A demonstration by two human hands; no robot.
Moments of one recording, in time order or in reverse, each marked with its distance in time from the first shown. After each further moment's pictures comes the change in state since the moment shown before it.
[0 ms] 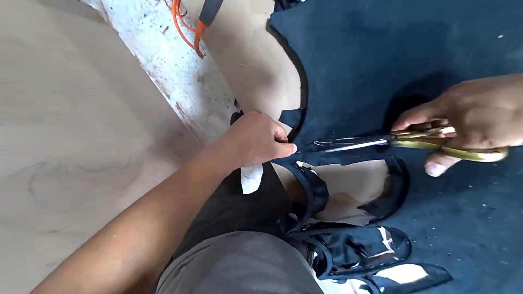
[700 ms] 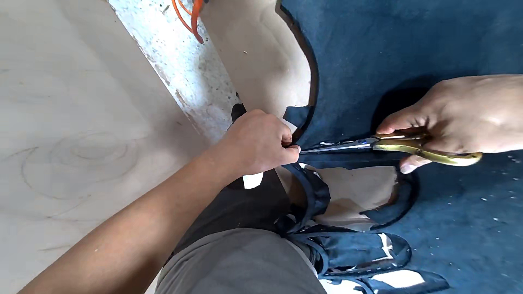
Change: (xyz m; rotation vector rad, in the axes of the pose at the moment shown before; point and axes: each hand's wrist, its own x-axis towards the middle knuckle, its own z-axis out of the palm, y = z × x) left_hand -0.003 0.009 0.007 0.117 0.054 -0.024; right_hand 0.042 -0.009 0.002 -0.205 0.136 -0.140
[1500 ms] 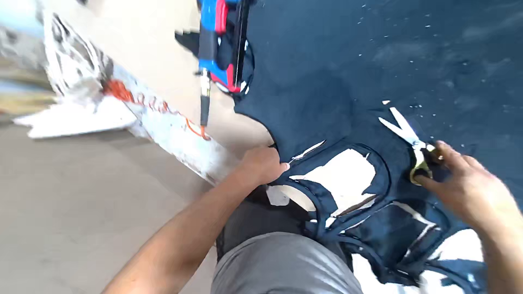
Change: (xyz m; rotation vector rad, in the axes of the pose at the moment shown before) left_hand 0.026 0.064 -0.036 0.525 -0.397 -0.143; right_hand -0.122 -0.096 0.250 0.638 0.979 1.154
